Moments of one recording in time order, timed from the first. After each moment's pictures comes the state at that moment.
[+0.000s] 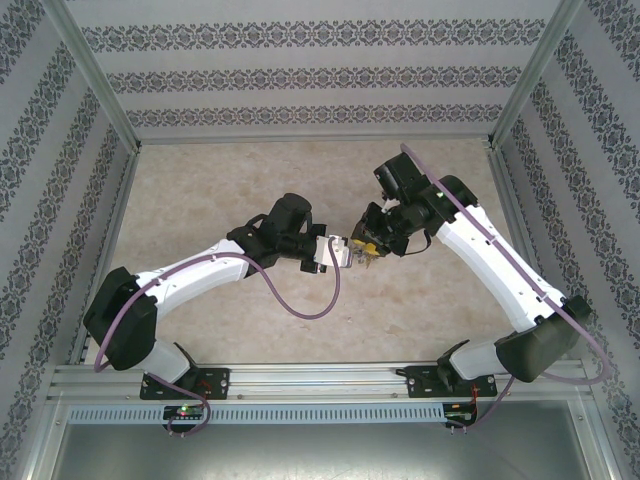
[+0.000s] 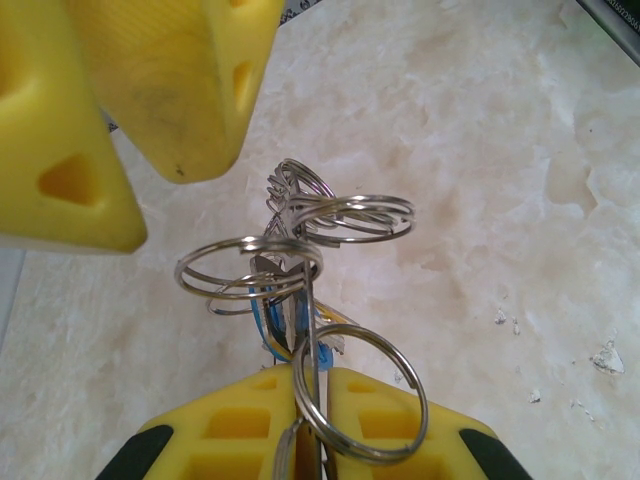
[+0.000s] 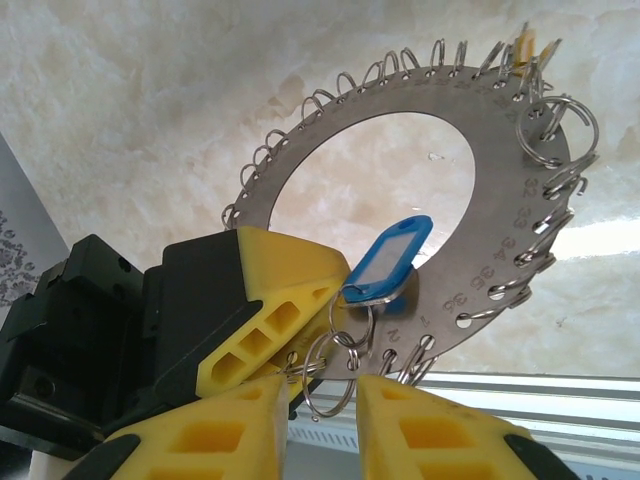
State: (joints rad) left arm -0.74 1.52 1.09 -0.20 0.51 0.93; right arm 0.56 1.41 1.51 -1.25 -0.33 1.04
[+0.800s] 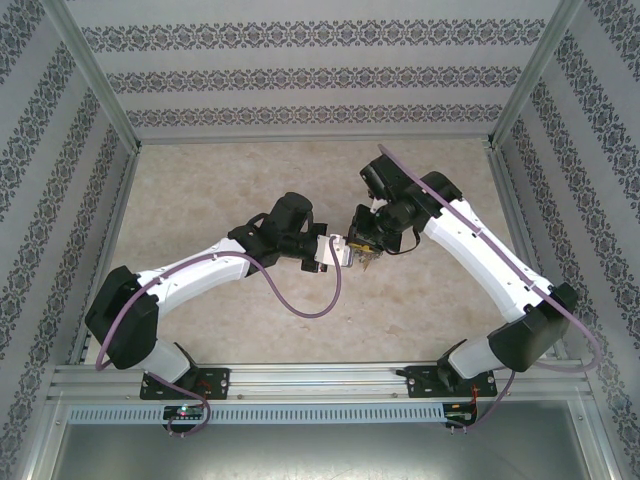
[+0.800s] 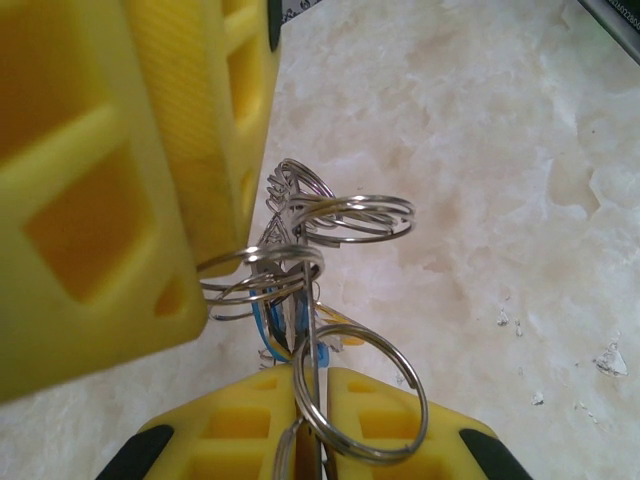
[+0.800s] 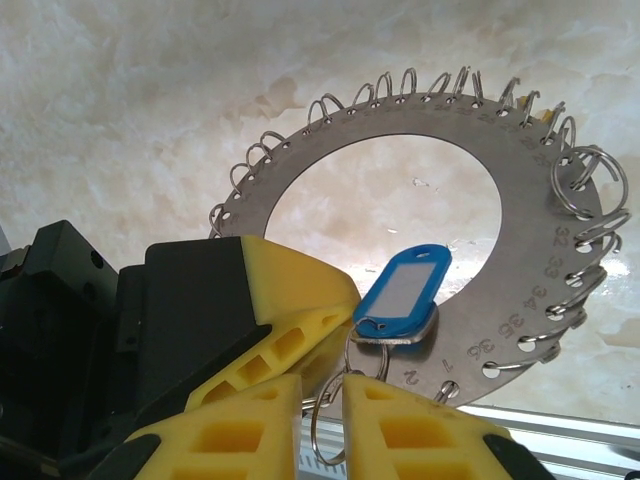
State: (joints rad) left arm -0.74 1.53 1.10 -0.21 0.51 0.93; right arm 0.61 1.47 1.56 -1.27 -0.26 0.90
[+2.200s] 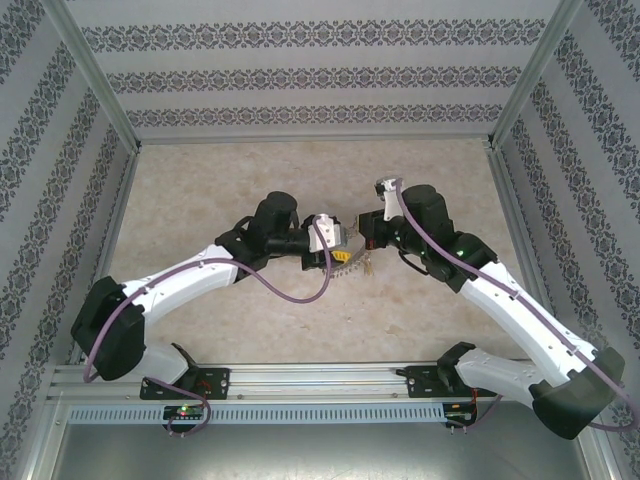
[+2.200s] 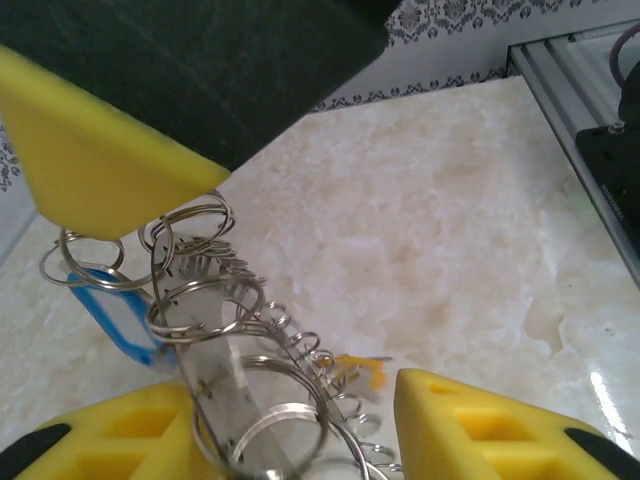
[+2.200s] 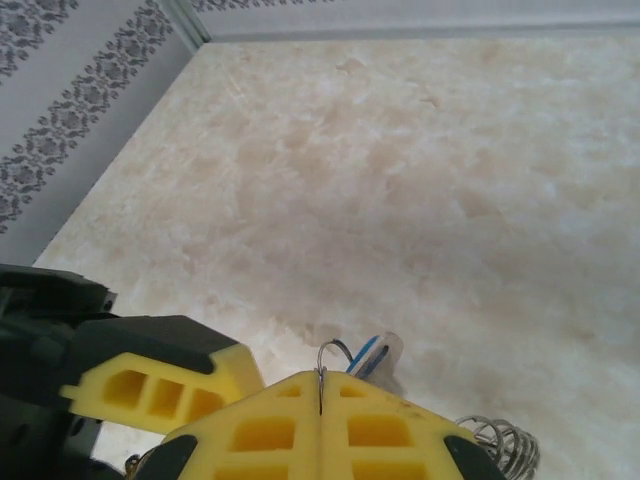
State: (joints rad) left arm -0.71 1.43 1.01 -0.02 0.57 0.54; right arm 0.55 1.06 1.02 -0.47 -0.17 0.34
